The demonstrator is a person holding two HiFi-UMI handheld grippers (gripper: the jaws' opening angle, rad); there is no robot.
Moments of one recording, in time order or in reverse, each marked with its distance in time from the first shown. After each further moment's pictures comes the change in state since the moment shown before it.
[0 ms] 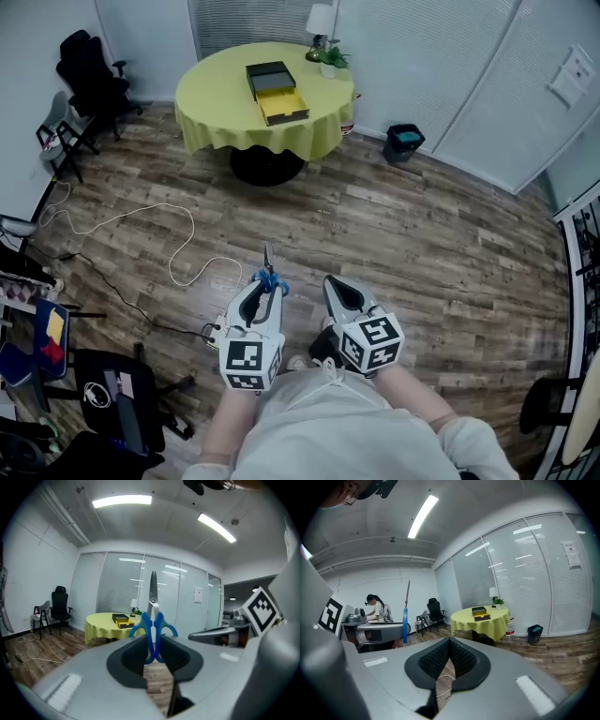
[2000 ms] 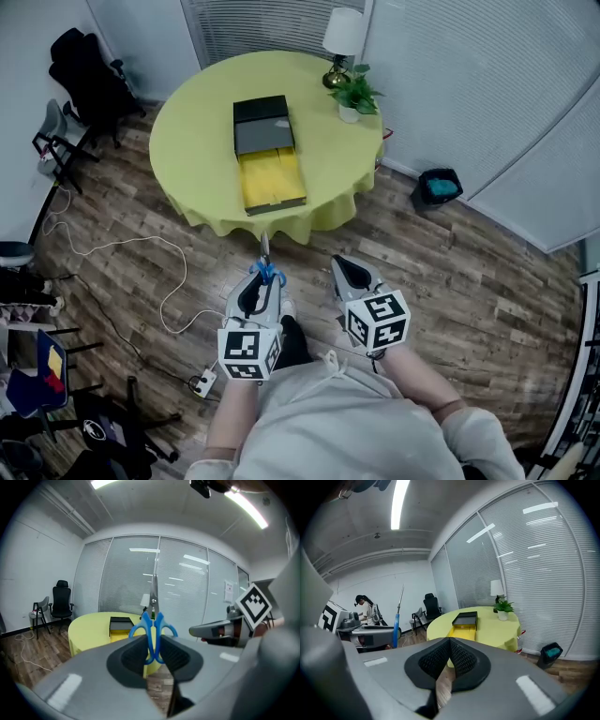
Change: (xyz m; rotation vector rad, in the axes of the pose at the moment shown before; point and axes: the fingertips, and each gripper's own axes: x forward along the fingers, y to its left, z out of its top) left arm 0.539 0.132 0.120 -0.075 0.055 0.165; right arm 0.418 -0.383 0.210 -0.041 0.100 0.121
